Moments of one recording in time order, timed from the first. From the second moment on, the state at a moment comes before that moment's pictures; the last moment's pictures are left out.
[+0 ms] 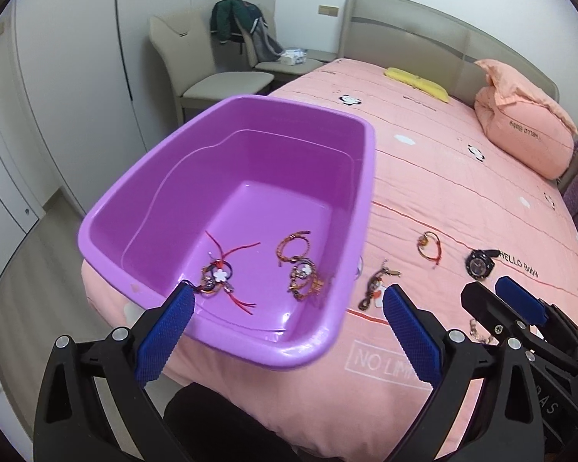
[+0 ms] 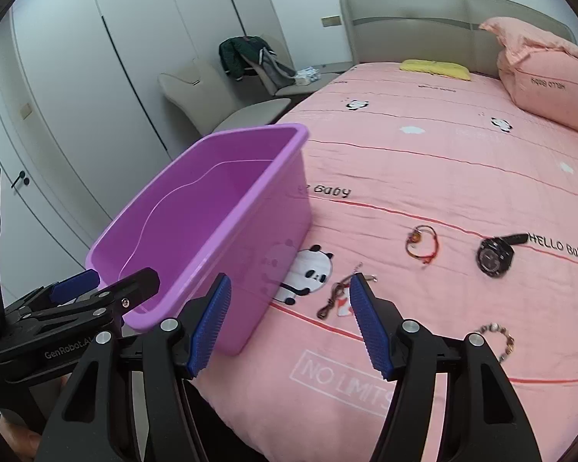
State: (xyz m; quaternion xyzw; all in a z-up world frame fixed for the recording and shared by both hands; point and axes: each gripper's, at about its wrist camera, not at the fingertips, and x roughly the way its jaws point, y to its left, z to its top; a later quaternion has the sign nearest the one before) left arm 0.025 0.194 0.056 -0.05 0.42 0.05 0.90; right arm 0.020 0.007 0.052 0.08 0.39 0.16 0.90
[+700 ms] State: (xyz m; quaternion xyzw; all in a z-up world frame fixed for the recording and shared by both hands) left arm 0.030 0.093 0.007 -0.01 0.46 -0.04 0.89; right arm -0.029 -0.120 0.005 0.12 0.40 0.04 0.91
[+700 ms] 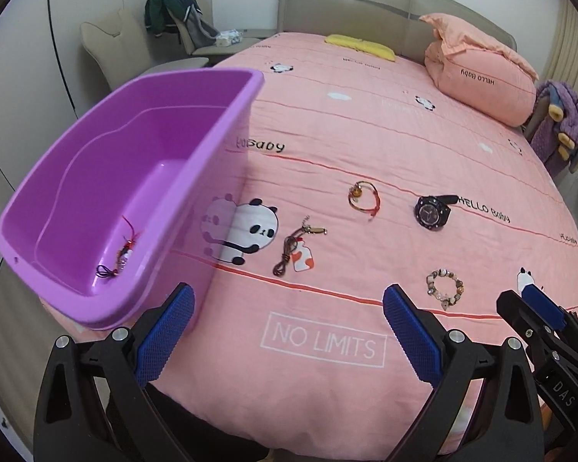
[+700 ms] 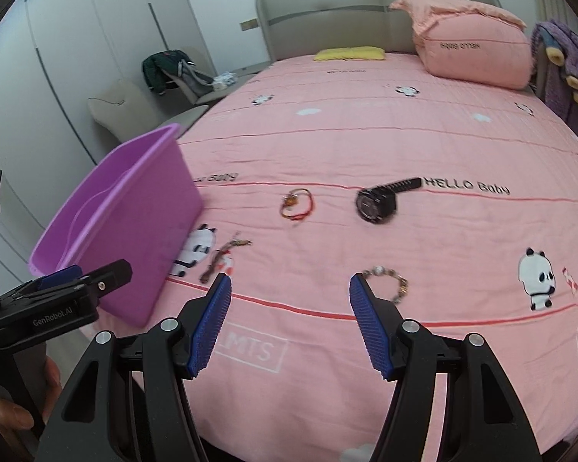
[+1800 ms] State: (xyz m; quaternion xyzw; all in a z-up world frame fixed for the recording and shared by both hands) left arm 0.135 0.066 -0.128 0.00 0.51 -0.01 0.86; right arm 0.042 -0.203 -0.134 0.13 0.49 -0.10 0.86
